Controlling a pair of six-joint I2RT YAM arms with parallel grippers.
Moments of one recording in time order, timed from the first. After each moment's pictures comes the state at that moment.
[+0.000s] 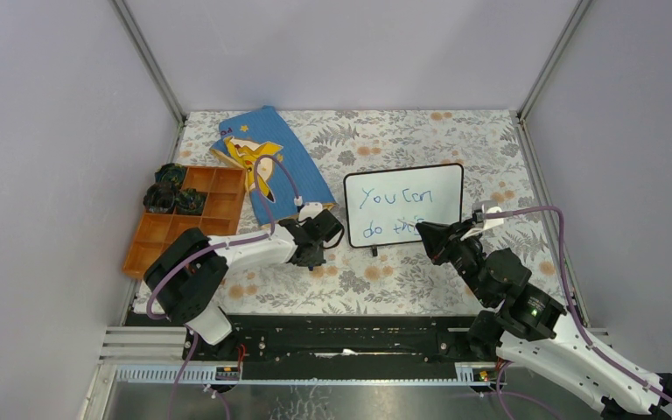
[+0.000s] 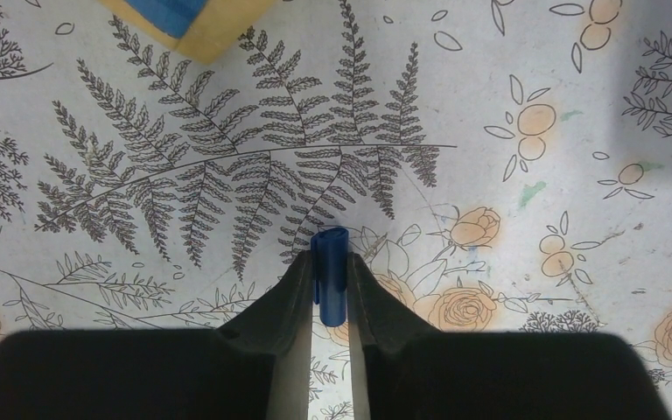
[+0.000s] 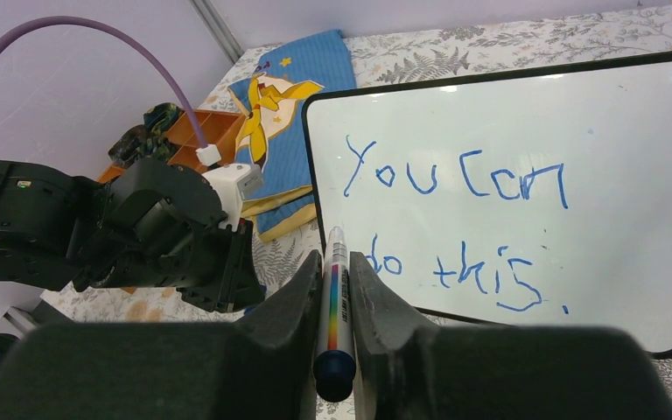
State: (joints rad) left arm -0.82 1.61 0.86 -0.52 -0.31 -0.80; right arm 0.92 0.39 0.53 -0.19 0.43 0.39
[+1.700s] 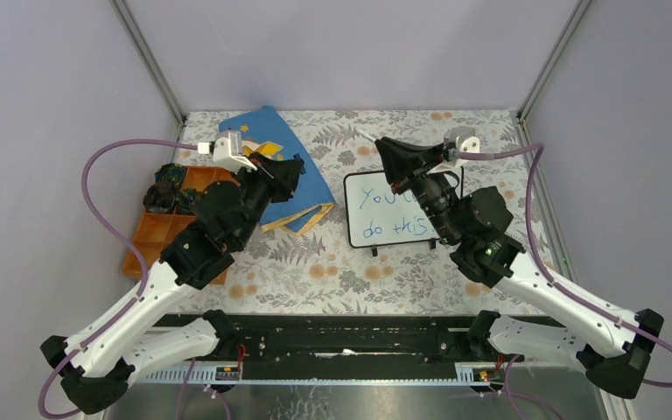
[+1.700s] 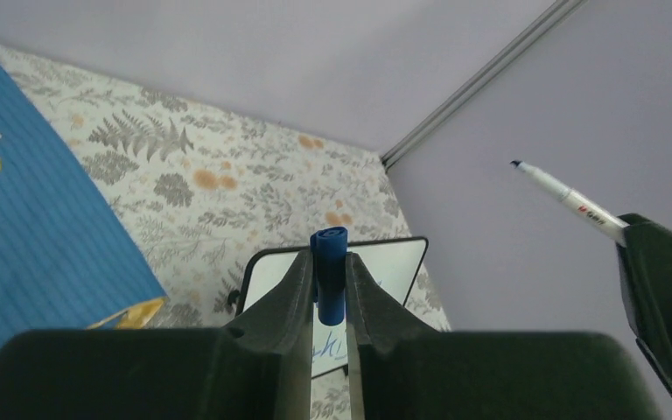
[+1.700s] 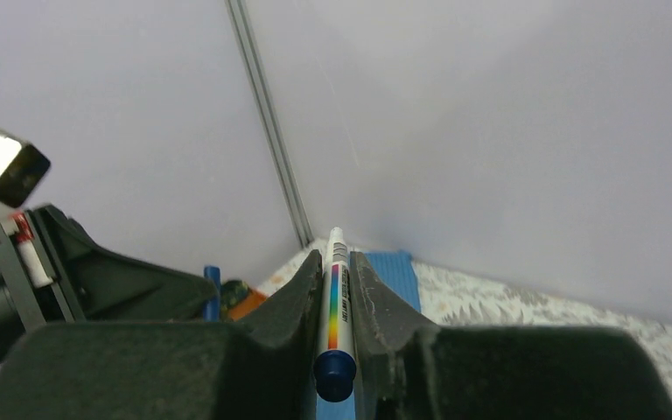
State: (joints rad) left arm -0.78 0.89 1.03 -0.15 -0.43 -0.65; right arm 0.92 0.96 0.97 0.35 0.32 0.09
